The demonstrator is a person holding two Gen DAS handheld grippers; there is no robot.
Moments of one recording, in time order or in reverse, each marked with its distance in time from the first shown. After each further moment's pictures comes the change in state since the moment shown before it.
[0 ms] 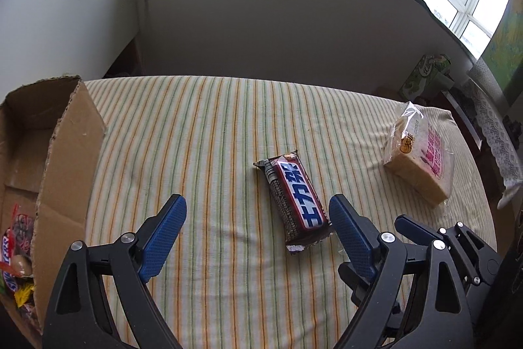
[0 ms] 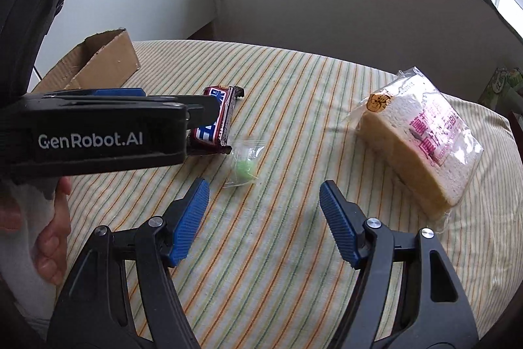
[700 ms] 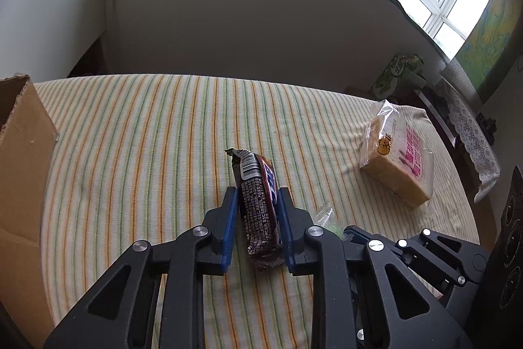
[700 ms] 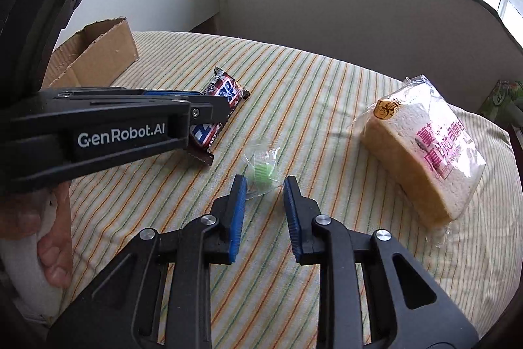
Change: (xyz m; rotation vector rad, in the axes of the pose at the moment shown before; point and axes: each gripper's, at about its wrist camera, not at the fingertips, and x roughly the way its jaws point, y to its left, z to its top) left arm 0.014 -0.006 0.001 0.012 -0.007 -0.150; right arm -0.003 -0.004 -0.001 -0.026 -0.001 -0.022
